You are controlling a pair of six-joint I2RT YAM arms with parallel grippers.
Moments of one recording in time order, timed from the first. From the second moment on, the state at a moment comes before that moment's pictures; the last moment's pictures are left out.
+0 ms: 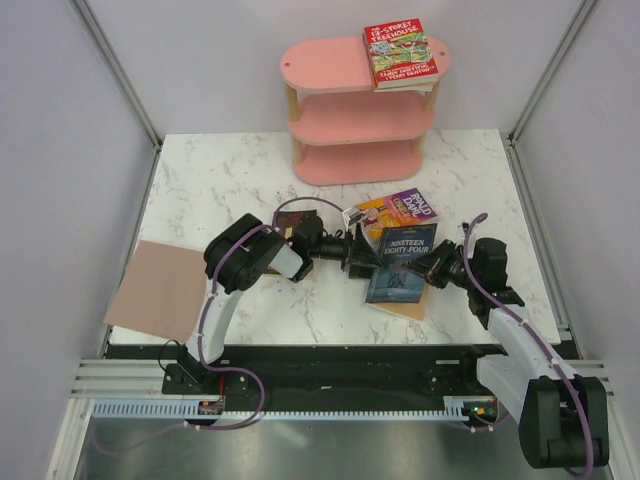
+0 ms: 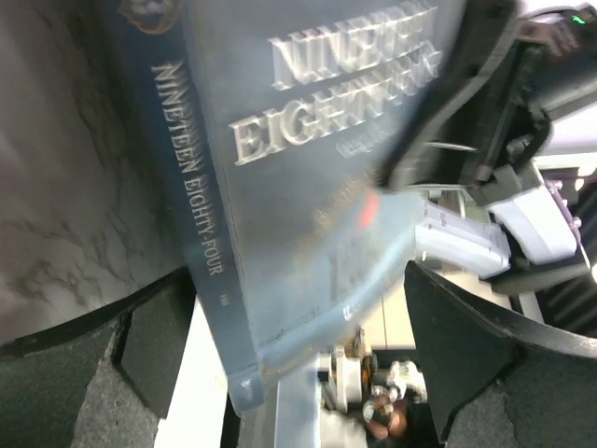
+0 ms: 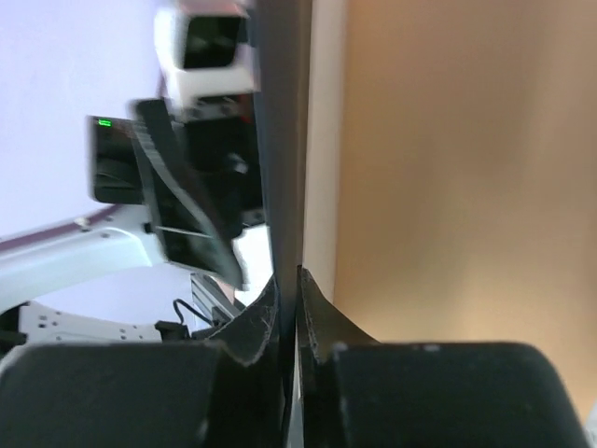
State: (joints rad) left arm -0.68 2.24 0.99 1.19 1.00 -1.33; right arm 0.03 0.92 0.36 0.09 -0.68 0.92
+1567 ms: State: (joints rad) left arm -0.79 2.24 1.28 0.50 0.97 -0.97; right arm 0.03 0.93 0.38 -0.44 -0.22 0.70
